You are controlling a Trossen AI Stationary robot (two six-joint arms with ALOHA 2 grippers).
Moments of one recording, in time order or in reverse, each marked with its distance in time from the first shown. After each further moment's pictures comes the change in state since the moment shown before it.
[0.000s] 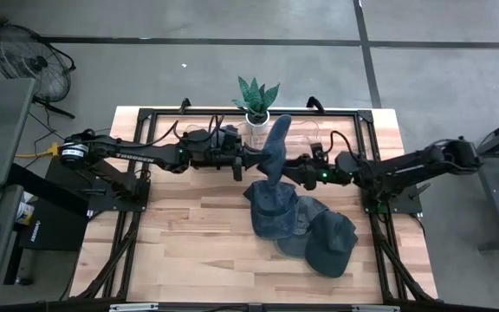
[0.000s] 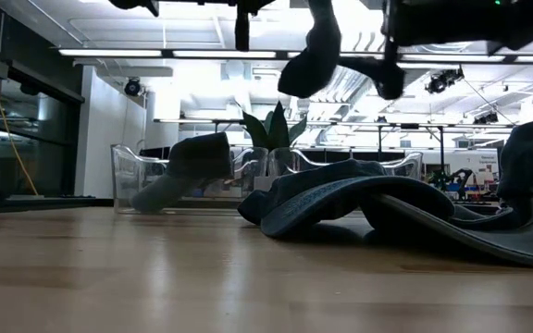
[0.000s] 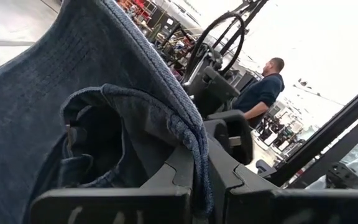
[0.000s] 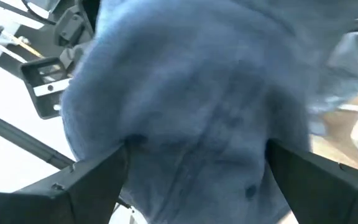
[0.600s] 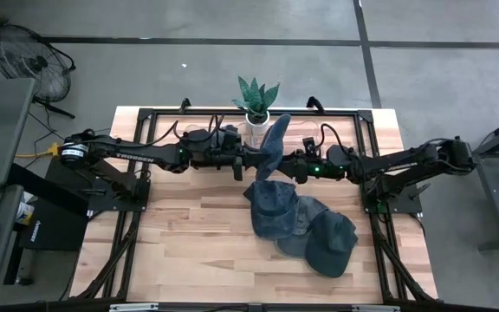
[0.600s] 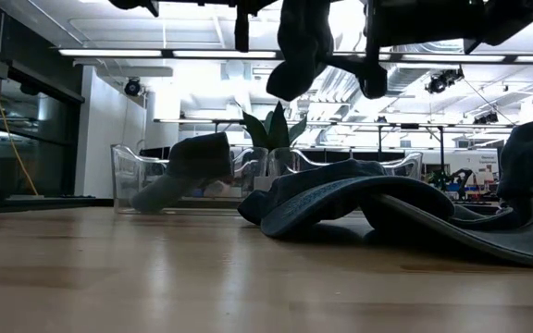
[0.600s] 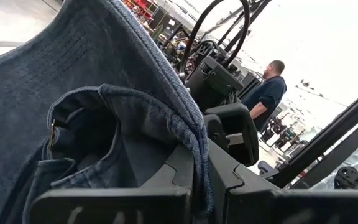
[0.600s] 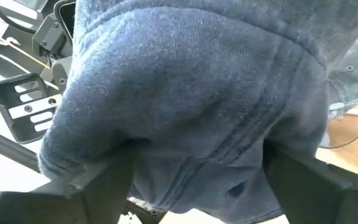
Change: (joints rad) left arm 0.000 0.000 0.000 -0.002 0.000 0.000; right arm -0.062 0.075 0.093 -0.052 -0.052 0.035
